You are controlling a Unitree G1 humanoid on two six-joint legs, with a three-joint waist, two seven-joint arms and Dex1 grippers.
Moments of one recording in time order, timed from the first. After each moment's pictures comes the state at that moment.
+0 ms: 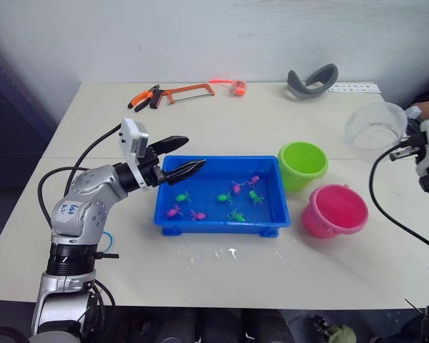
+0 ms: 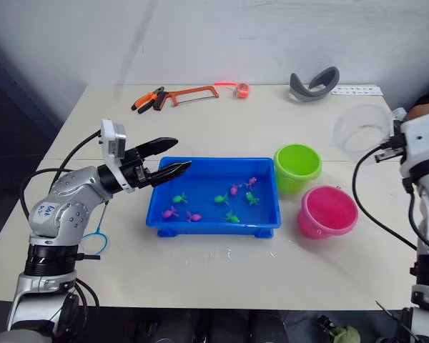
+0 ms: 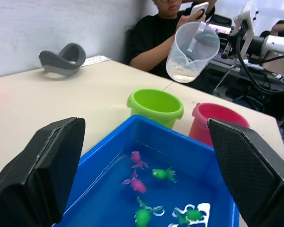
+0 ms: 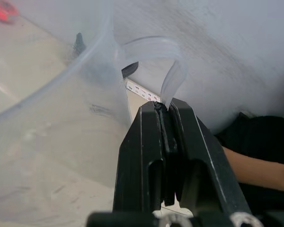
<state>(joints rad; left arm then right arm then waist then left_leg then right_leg) -0.54 0.50 0.11 -0.06 -0.59 0.51 -0.80 -0.46 -0.80 -0.33 0.30 0.06 -0.03 0.37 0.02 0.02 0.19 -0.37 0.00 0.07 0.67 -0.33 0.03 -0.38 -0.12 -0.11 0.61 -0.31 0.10</state>
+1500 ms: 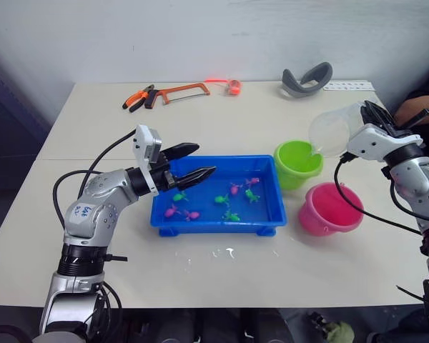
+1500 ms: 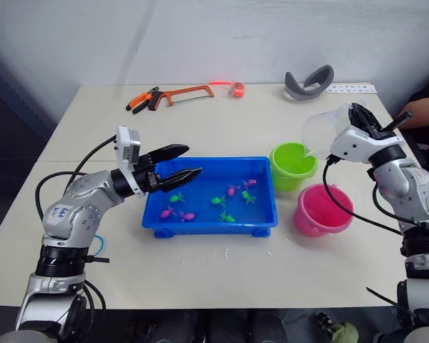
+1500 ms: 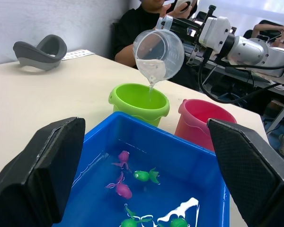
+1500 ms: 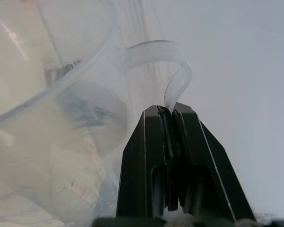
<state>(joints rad) -0.54 0.45 0.06 -0.07 -0.58 0.51 -0.80 -0.68 -0.89 0.02 0.63 -0.54 -0.57 -0.06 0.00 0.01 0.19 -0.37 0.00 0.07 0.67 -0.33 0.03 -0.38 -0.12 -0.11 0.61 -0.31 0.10</state>
